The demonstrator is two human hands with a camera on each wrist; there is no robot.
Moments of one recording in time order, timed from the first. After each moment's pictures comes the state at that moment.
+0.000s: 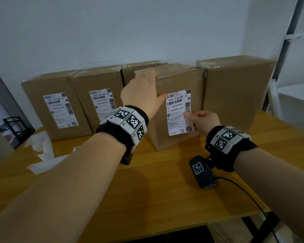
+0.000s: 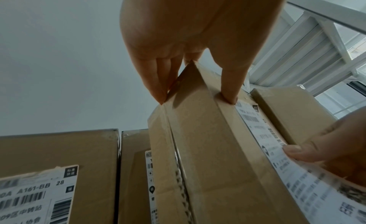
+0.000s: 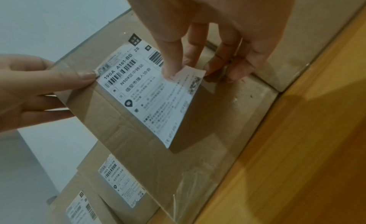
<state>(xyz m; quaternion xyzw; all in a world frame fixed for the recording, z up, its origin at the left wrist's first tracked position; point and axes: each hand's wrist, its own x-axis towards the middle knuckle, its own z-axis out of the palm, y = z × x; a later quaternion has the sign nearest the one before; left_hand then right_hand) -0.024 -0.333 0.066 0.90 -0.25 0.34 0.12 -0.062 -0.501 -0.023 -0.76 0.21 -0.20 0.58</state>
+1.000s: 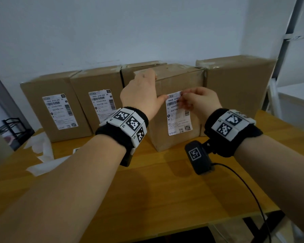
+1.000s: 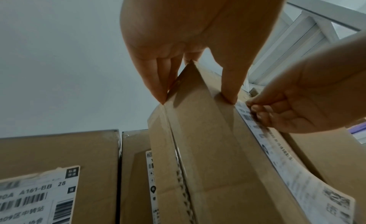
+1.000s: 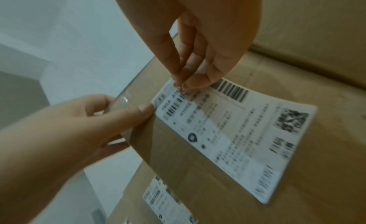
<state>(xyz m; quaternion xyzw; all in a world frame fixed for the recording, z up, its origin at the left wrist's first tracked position) -0.026 -0.332 0.067 0.90 -0.24 0.34 0.11 -0.067 -0.481 0.034 -0.66 0.09 -0.25 0.70</state>
